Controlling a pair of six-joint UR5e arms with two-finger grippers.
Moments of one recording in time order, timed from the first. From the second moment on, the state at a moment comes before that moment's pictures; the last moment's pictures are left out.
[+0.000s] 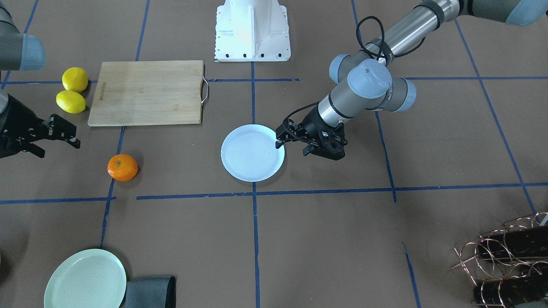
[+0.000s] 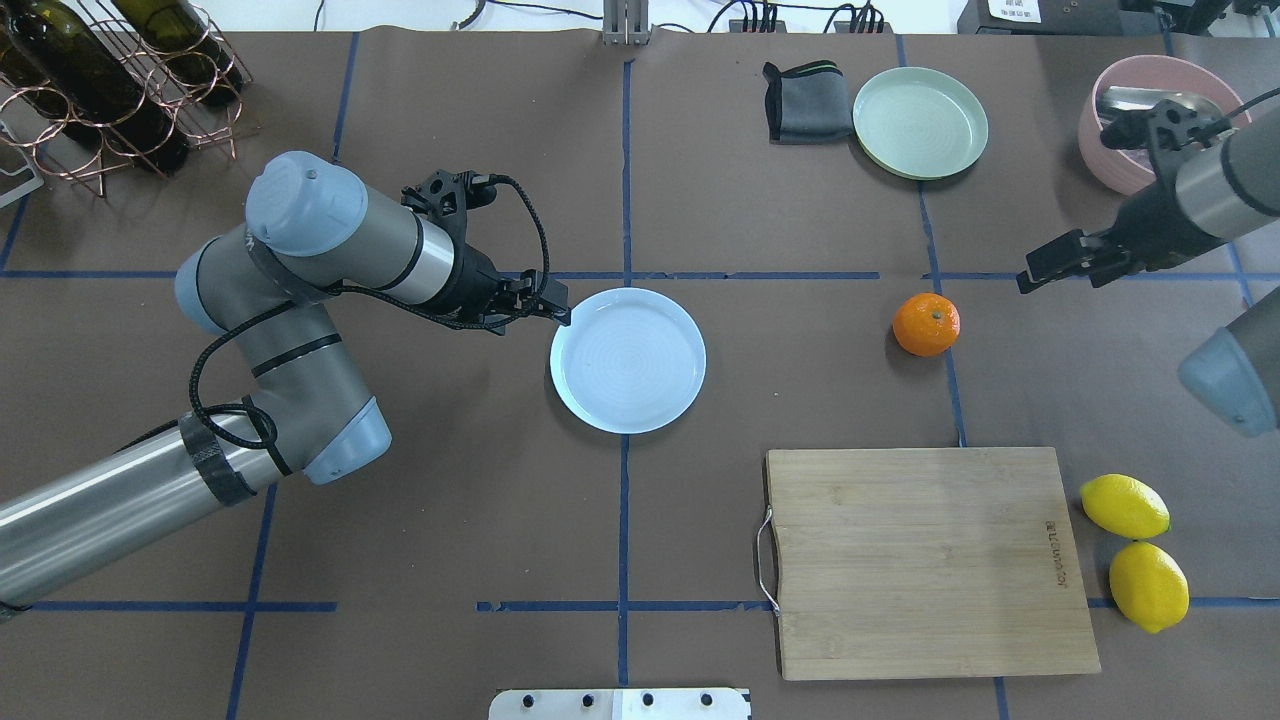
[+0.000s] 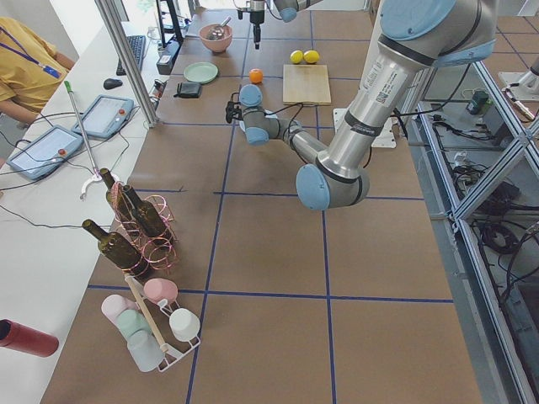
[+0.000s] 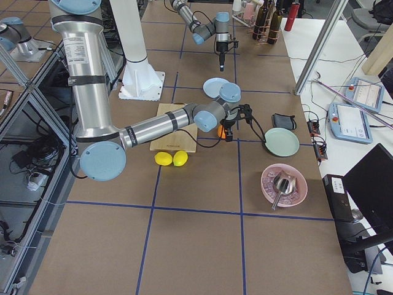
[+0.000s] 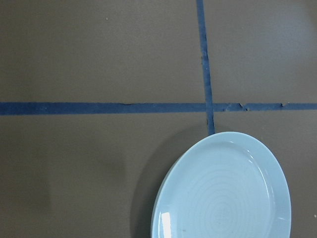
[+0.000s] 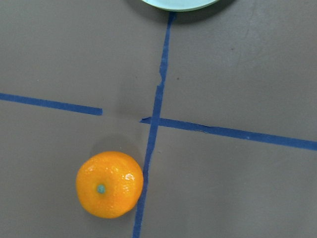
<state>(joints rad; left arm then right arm) -0.67 -2.17 -1.42 -2.35 -2.11 -1.28 1.01 -1.43 1.76 -1.21 2.27 0.73</state>
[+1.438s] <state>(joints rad) -0.67 -2.16 -1.42 -2.35 -2.11 -1.29 0.79 -1.29 1.68 -1.33 2.02 0.86</state>
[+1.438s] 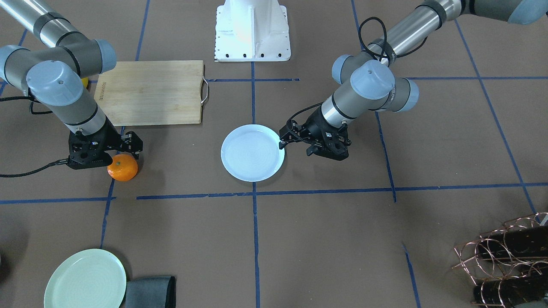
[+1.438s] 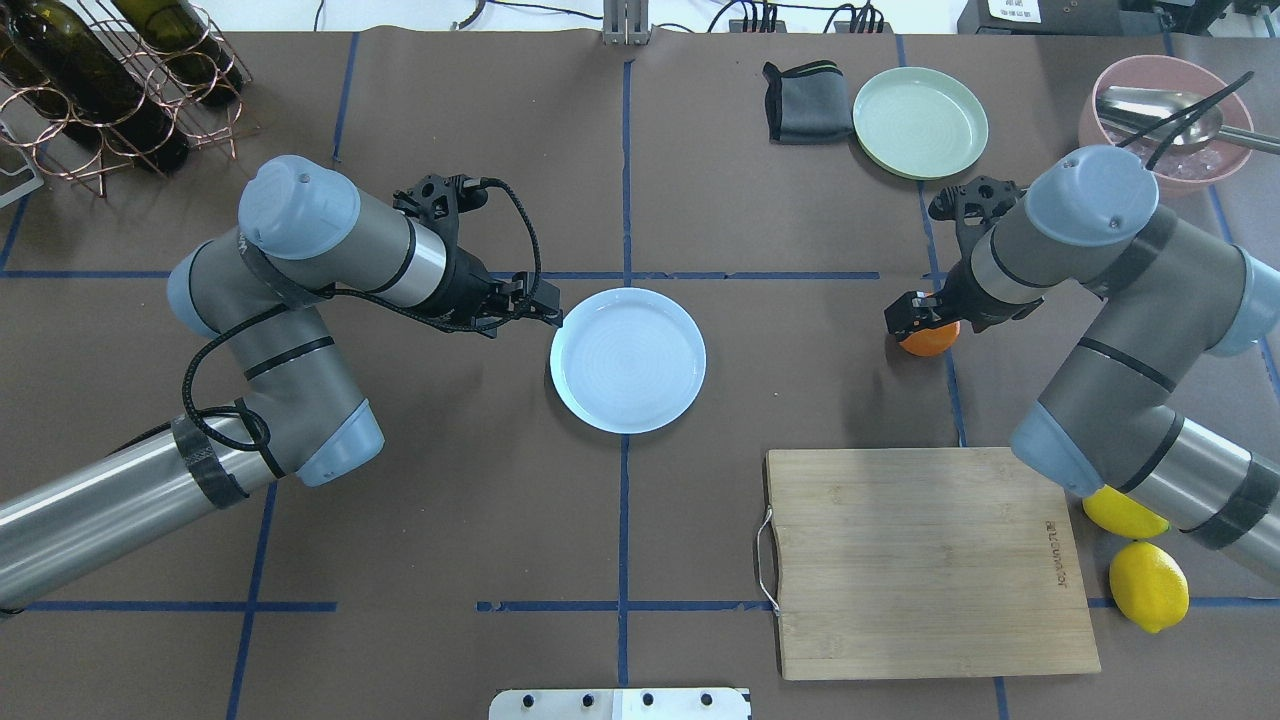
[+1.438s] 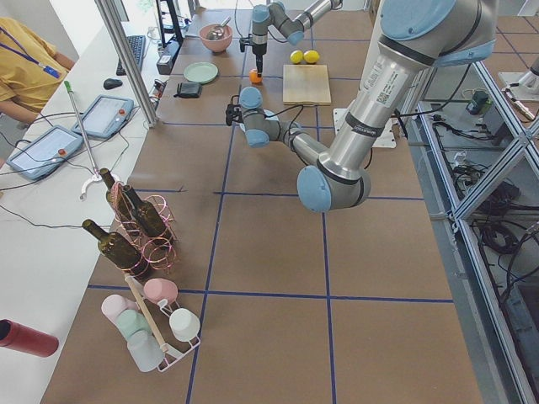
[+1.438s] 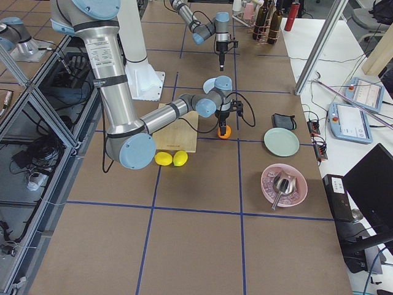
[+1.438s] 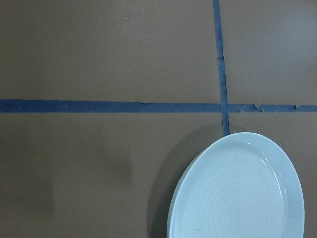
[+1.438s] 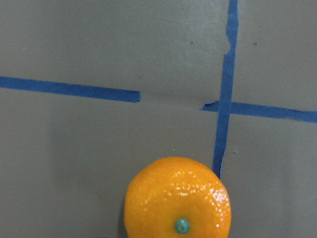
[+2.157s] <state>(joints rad) -0.67 -2.16 -1.42 -2.35 -2.11 -1.29 0.78 -1.26 1.63 -1.33 2.00 0.86</state>
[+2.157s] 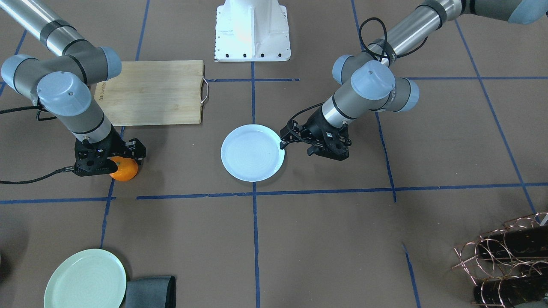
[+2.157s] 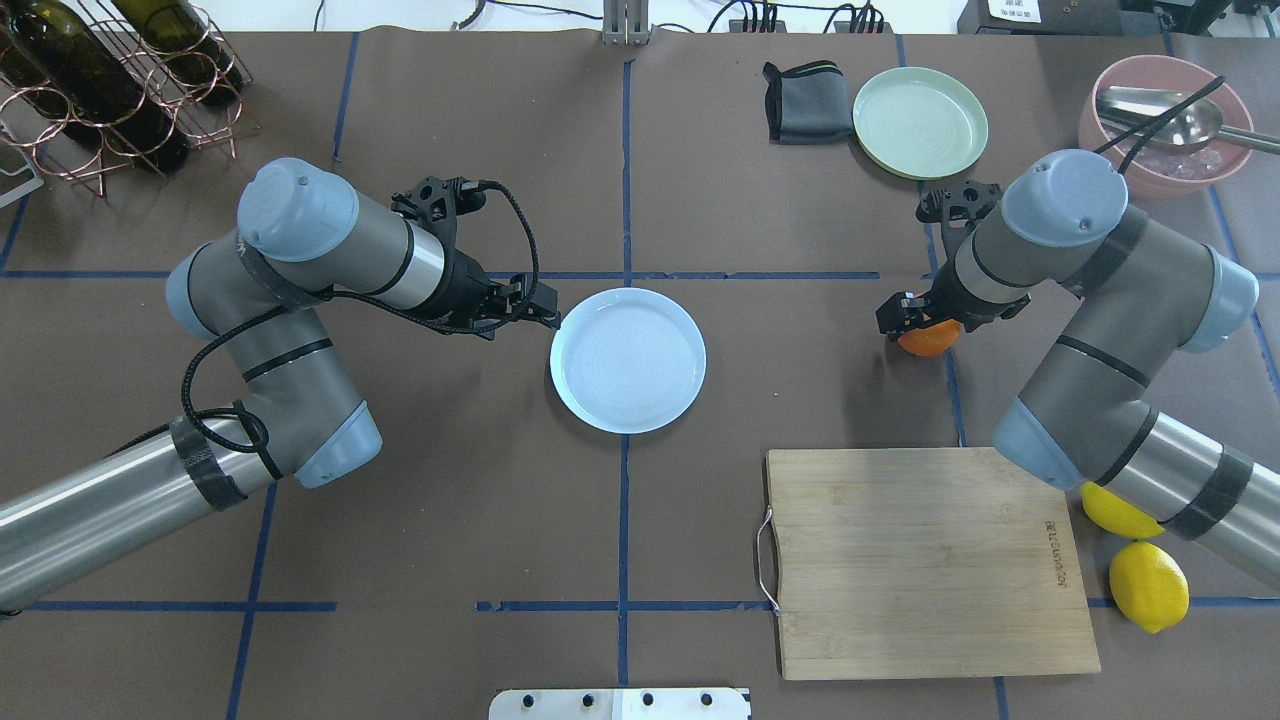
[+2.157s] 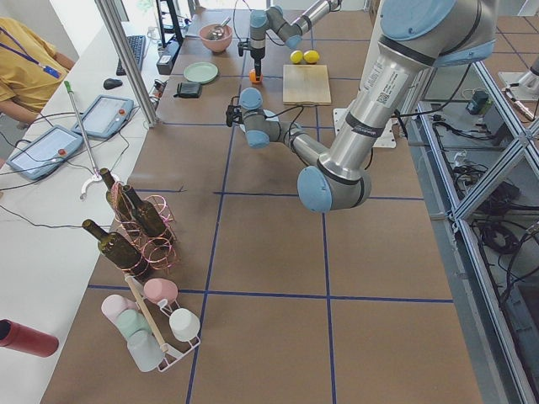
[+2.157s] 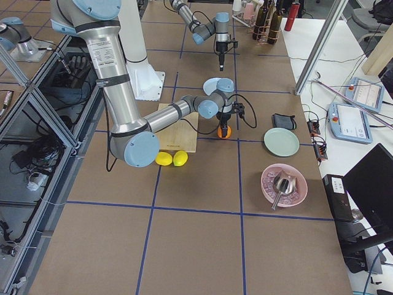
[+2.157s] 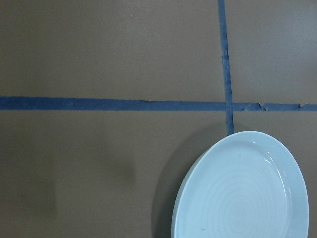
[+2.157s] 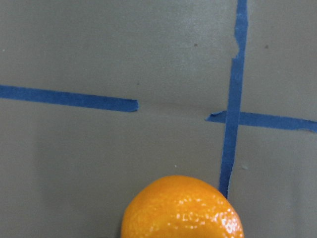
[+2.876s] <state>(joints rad) -0.67 -2.16 -1.42 -2.35 -2.11 -1.29 0.77 -1.24 1.61 -1.33 1.99 0.87</state>
